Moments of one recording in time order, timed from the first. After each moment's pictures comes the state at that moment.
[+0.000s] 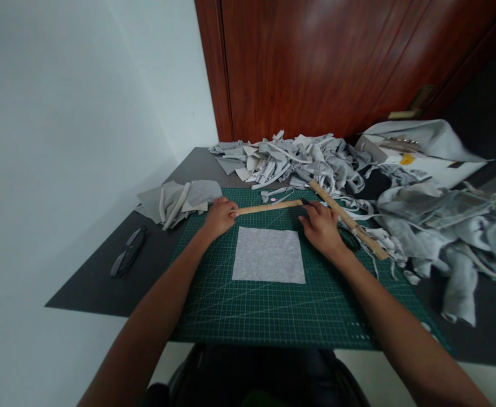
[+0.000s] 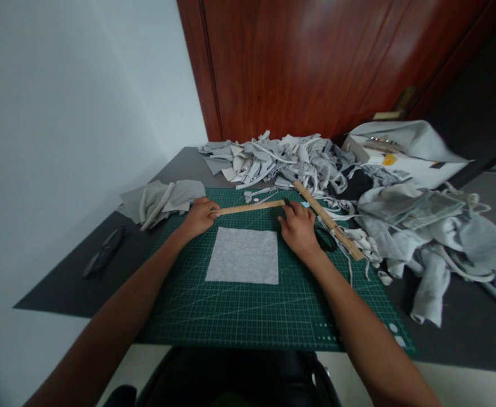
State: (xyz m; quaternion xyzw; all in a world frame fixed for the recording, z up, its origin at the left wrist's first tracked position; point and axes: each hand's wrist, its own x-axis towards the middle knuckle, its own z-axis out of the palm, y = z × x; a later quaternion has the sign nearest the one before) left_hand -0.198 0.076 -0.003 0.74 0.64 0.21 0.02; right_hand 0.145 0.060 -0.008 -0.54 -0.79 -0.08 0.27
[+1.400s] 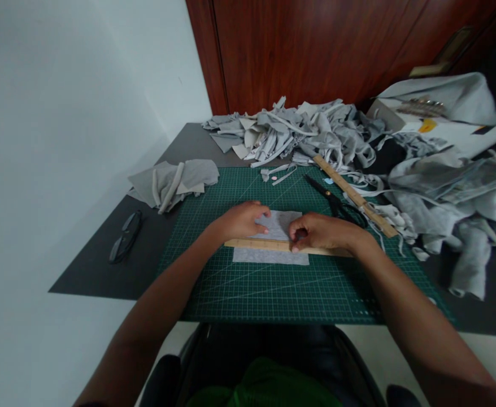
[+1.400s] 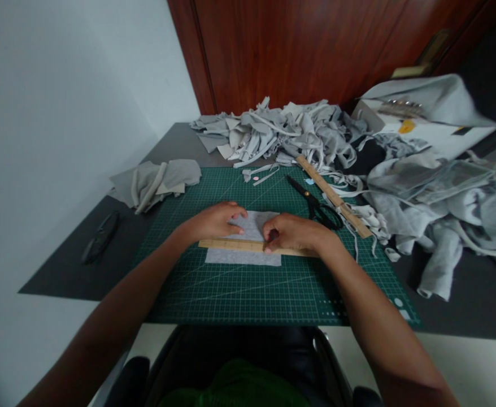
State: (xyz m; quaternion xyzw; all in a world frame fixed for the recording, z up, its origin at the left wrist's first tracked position) left_hand -0.132 0.019 0.030 0.85 0.46 0.11 0.21; right_hand 0.135 0.025 0.038 -0.34 -0.84 0.42 -0.01
